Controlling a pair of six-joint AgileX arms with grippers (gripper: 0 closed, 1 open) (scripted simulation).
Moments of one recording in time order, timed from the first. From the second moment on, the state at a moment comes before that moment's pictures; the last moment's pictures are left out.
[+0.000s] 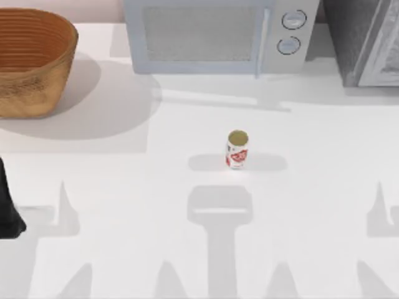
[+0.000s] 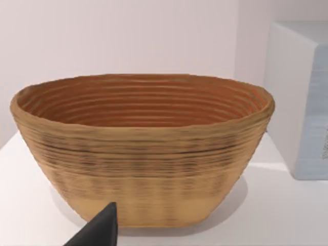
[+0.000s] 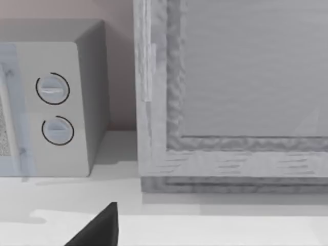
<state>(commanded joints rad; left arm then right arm) 0.00 0.00 0.00 0.00 0.00 0.00 0.00 0.00 0.00 0.00 0.00 0.00</state>
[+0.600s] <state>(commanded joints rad) 0.15 0.35 -0.01 0.25 0.12 0.05 0.00 0.00 0.00 0.00 0.00 0.00</state>
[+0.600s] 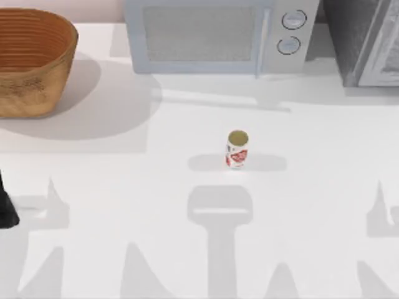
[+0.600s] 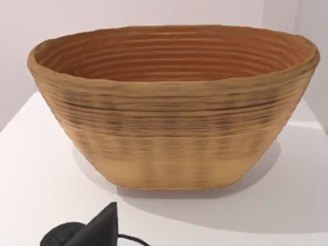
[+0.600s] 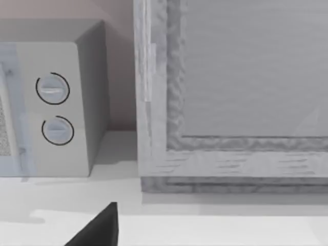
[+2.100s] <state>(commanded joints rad) 0.65 1.70 0.02 1.28 0.65 0.25 0.00 0.00 0.00 0.00 0.00 0.00</state>
